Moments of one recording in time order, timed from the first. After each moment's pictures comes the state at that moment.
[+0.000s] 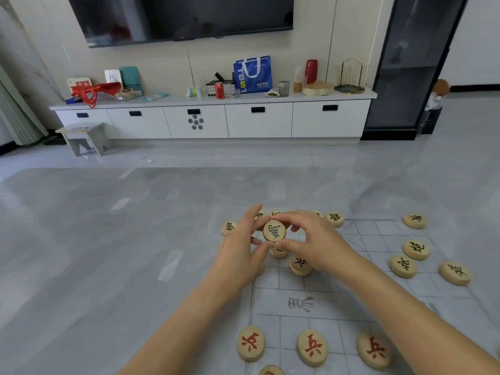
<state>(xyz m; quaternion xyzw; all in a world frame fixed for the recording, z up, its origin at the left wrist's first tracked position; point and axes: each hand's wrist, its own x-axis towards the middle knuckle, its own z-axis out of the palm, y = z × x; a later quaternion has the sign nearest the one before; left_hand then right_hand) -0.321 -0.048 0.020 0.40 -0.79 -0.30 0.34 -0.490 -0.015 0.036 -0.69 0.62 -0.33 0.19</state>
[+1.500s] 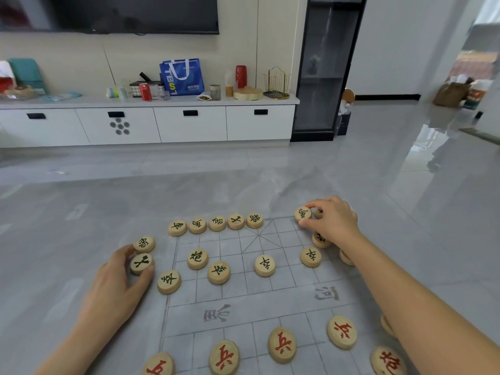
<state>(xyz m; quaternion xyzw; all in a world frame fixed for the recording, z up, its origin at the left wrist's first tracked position) -0.280 -0.080 -0.028 0.58 -0.75 -0.19 0.27 -0.670 0.012 0.012 -0.45 0.87 -0.20 0.03</state>
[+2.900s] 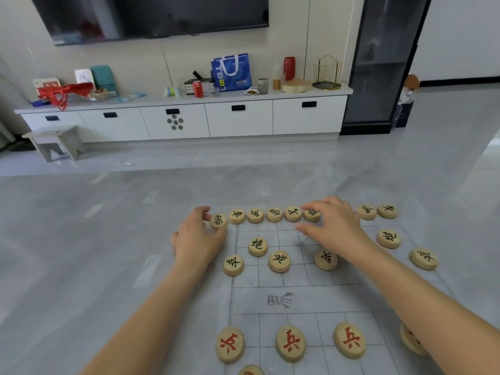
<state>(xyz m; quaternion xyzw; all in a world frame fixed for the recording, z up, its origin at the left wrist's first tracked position) -0.315 -0.107 -0.002 0.62 -0.69 -0.20 0.32 -0.554 -0.010 0.024 -0.56 0.78 -0.26 0.09</state>
